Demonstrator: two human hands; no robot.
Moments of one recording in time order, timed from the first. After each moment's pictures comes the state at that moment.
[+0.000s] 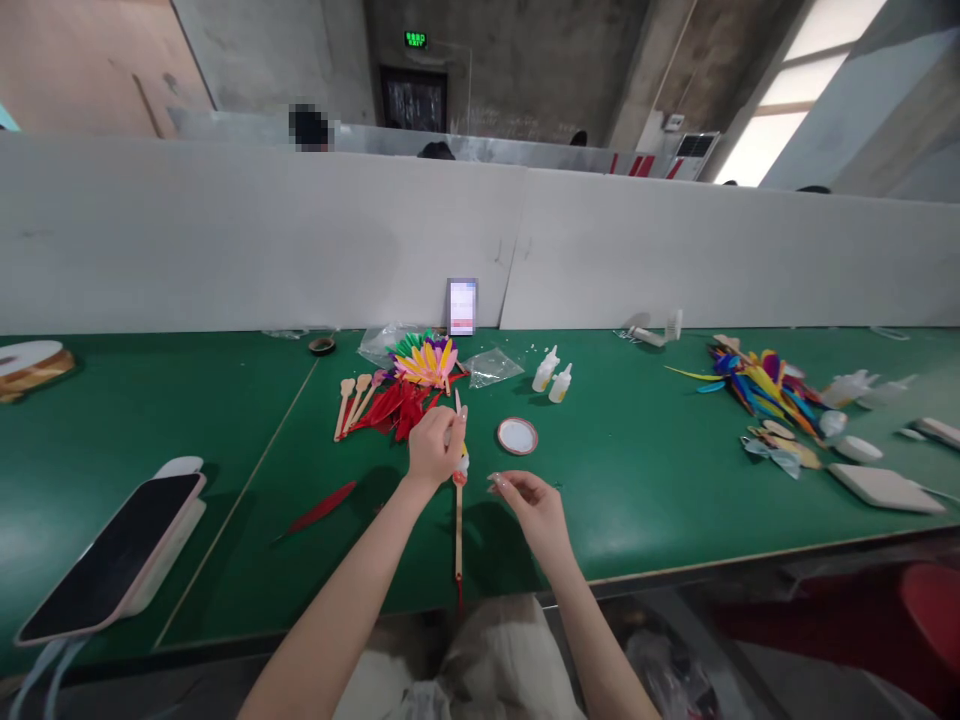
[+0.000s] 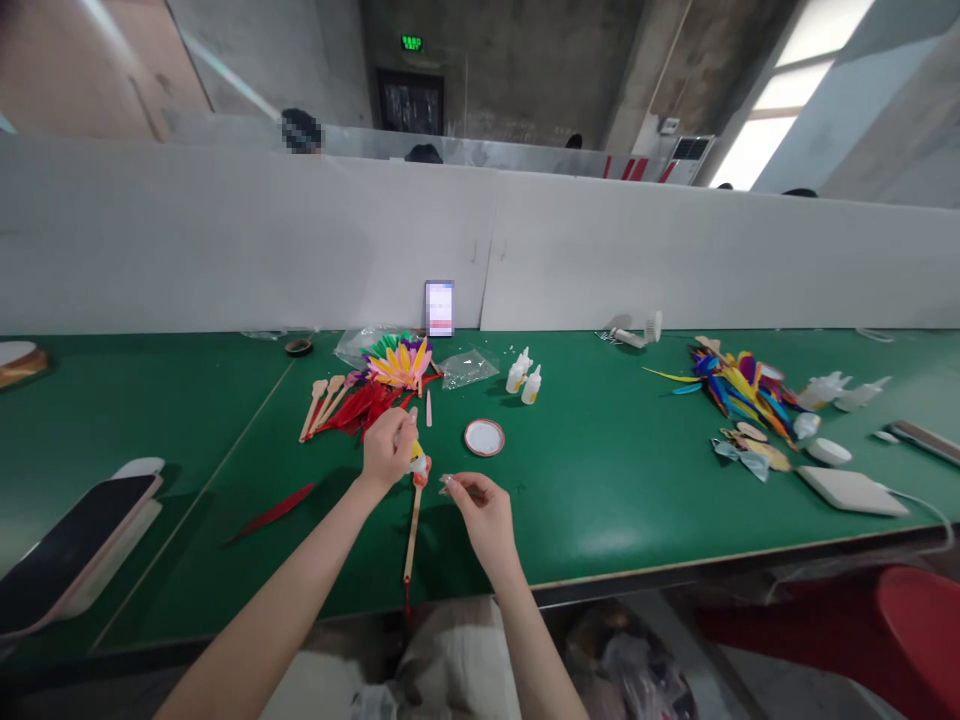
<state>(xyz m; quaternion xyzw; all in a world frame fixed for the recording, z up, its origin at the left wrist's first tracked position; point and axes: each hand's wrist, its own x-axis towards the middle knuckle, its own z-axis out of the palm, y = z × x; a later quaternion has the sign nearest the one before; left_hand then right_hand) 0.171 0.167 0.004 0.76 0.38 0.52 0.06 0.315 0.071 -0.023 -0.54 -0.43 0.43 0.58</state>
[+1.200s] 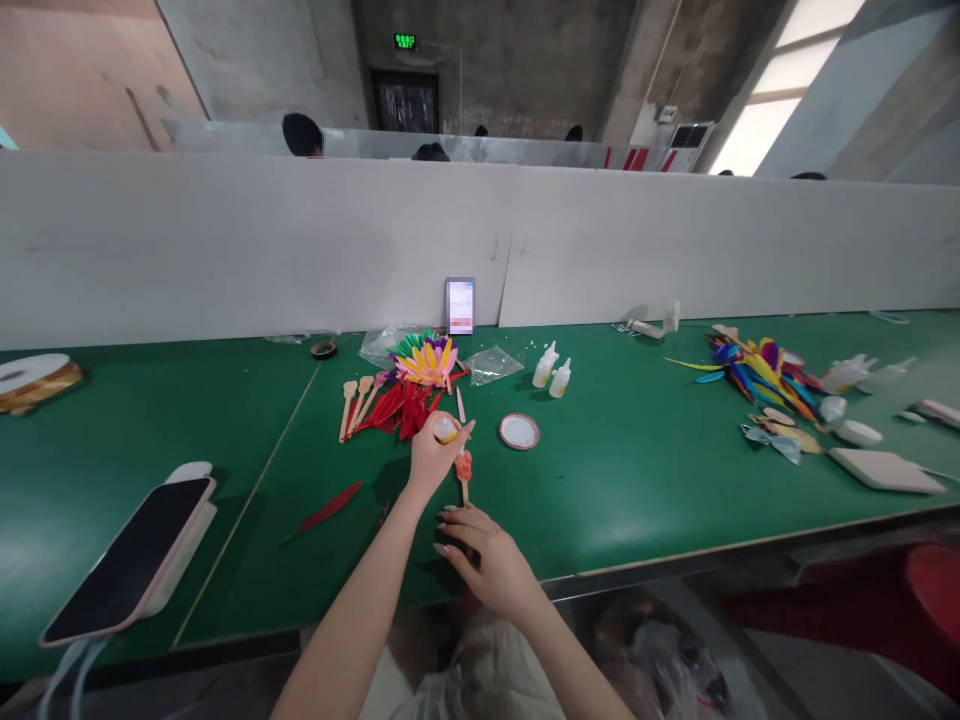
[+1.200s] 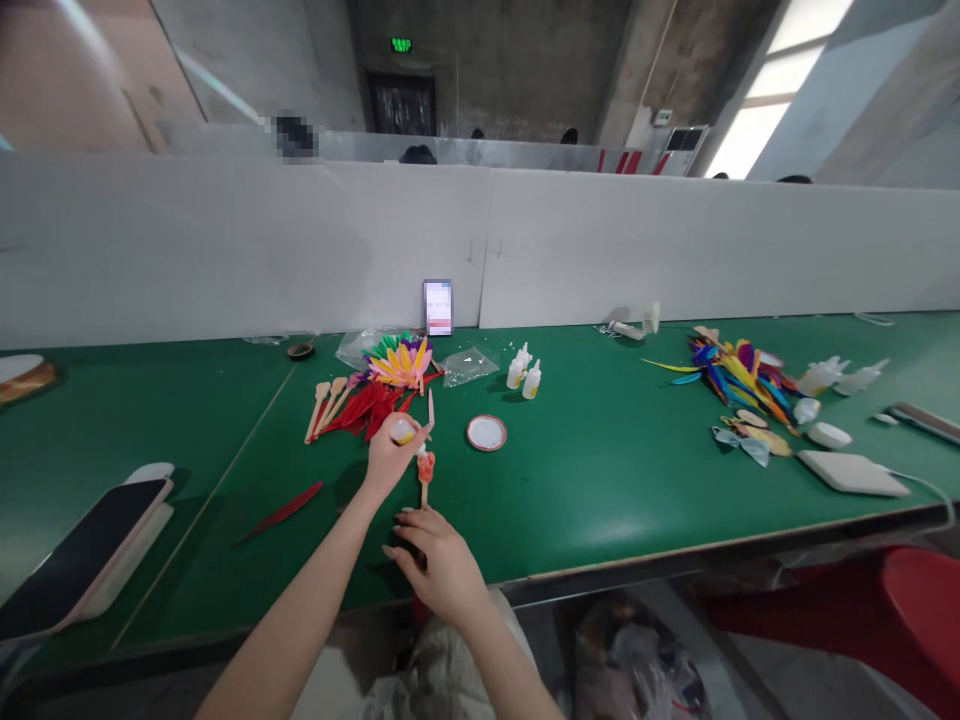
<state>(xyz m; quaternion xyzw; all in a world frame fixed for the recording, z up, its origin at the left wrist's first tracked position) 0.170 0.157 -0.011 0.60 0.47 0.53 0.38 0.270 0.033 -0.033 -0.45 -0.74 0.31 0.40</state>
